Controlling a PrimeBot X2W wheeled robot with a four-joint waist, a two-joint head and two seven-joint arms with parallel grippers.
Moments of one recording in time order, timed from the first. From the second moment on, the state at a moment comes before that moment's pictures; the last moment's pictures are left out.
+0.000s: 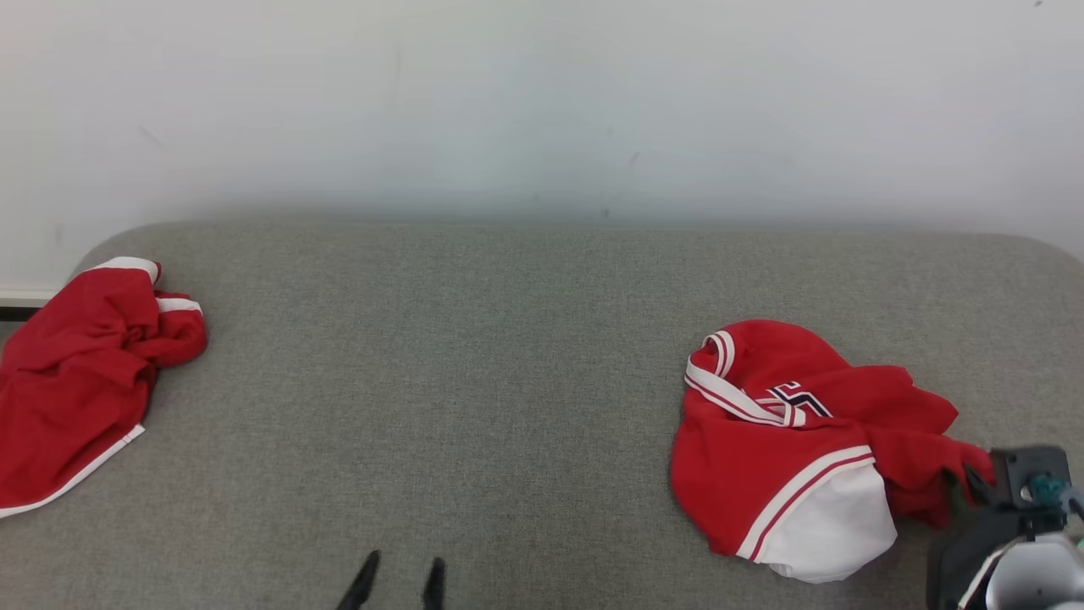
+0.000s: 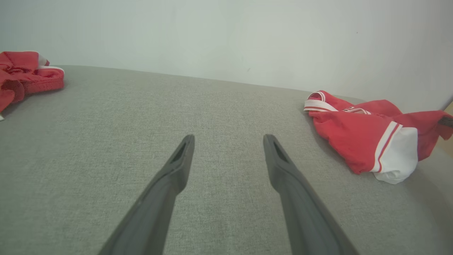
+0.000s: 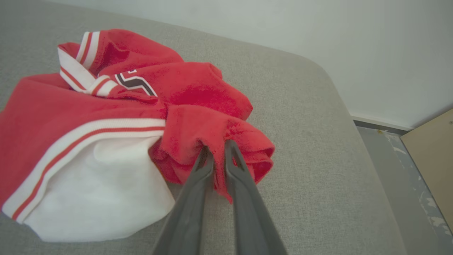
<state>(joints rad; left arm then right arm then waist) 0.13 0.14 -0.28 0.08 -0.31 -0.05 -0.22 -0.06 -0.24 -0.15 0.11 -0.02 0.13 0.38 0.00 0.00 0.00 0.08</state>
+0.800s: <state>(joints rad) -0.46 0.05 -0.67 0.51 -0.44 -0.06 -0.04 0.05 -0.06 -0.12 -0.02 0.04 0.13 0.29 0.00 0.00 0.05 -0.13</state>
